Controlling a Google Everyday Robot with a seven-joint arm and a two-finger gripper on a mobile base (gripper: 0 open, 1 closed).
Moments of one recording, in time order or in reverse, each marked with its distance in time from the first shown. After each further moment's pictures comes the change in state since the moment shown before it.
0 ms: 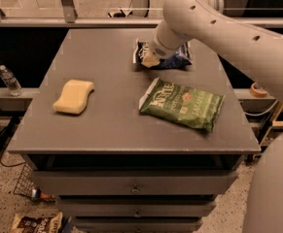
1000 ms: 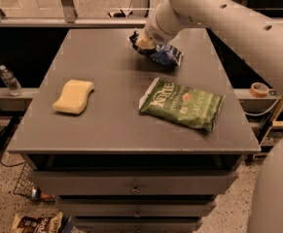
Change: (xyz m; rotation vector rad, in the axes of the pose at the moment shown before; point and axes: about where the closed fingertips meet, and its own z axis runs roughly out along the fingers) arm -0.049 -0.016 -0.030 0.006 -0.156 -0.060
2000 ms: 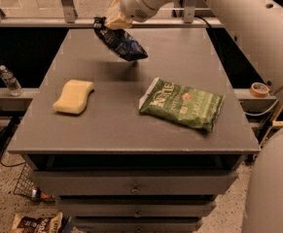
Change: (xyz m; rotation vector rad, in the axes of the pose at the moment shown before) arm -0.116 0.027 -0.040 -0.122 -0.260 -0.272
